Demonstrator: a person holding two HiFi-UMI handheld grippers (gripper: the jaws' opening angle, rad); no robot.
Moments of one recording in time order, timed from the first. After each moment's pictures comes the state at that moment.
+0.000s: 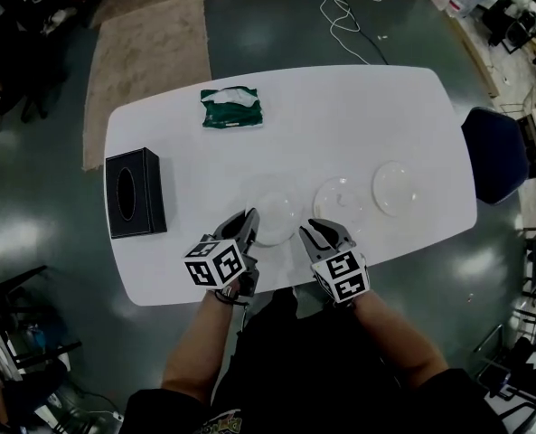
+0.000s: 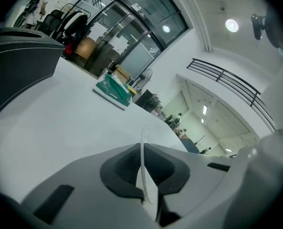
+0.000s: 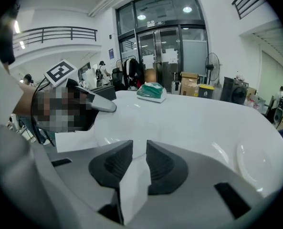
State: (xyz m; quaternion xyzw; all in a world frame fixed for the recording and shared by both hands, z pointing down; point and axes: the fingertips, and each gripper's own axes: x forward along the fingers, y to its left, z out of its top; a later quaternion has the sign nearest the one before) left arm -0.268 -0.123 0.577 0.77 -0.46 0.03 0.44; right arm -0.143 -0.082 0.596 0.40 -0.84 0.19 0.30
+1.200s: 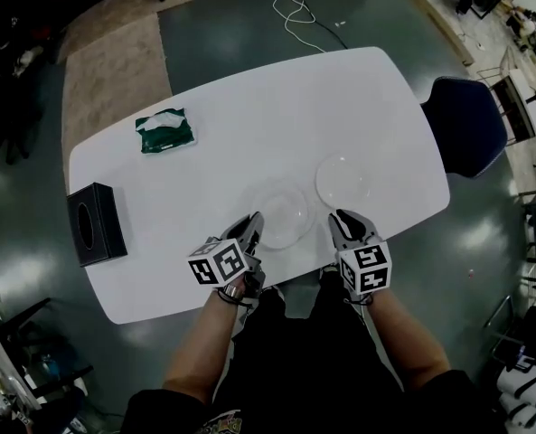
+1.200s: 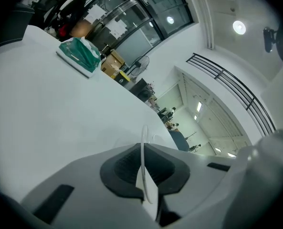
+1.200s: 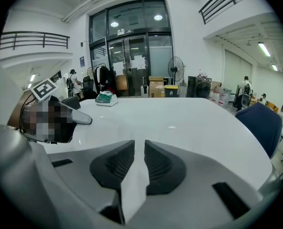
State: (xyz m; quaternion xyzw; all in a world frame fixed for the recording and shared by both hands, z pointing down) left arm -0.097 -0.122 0.577 0.77 -0.40 0.05 0.49; right arm 0.088 -0.083 0.569 0.55 -0.77 0.23 0.25
